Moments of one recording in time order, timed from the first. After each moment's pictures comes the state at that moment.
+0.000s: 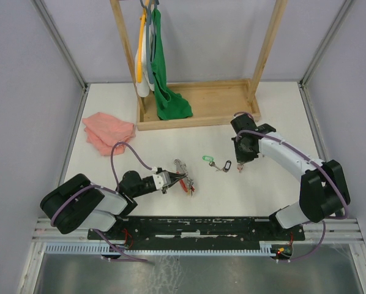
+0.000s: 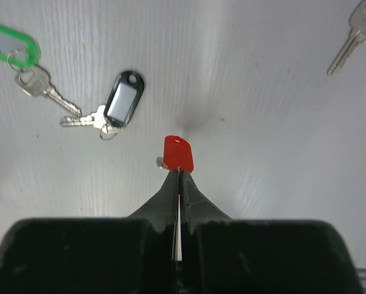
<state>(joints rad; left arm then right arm) -0.73 1.37 0.05 1.35 0.53 0.25 0.44 1.49 1.03 -0.78 0.15 0.31</state>
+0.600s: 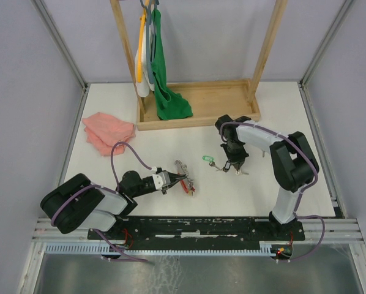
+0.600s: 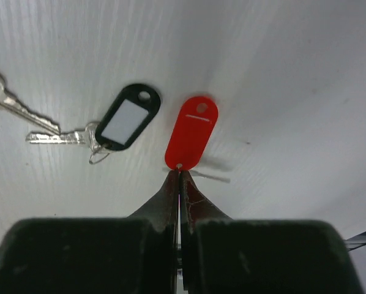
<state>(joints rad) -0.73 1.37 0.05 1.37 0.56 0.23 0.49 1.82 1.22 -0.98 0.13 0.21</state>
